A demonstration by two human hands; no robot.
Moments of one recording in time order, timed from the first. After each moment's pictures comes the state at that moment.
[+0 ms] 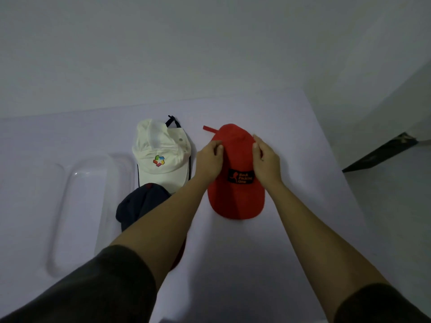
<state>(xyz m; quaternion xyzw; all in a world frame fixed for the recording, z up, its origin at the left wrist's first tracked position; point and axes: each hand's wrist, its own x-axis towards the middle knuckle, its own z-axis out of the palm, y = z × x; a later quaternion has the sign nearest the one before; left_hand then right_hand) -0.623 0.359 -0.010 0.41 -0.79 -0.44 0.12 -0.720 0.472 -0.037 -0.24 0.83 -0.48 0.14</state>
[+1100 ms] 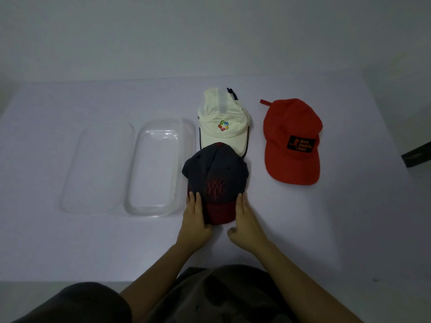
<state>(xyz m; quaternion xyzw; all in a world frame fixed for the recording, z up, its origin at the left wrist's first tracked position) -0.299 0.399 -0.094 0.41 -0.82 -0.39 0.00 -0.429 0.500 -0.089 -0.40 0.81 -0.21 0.37</state>
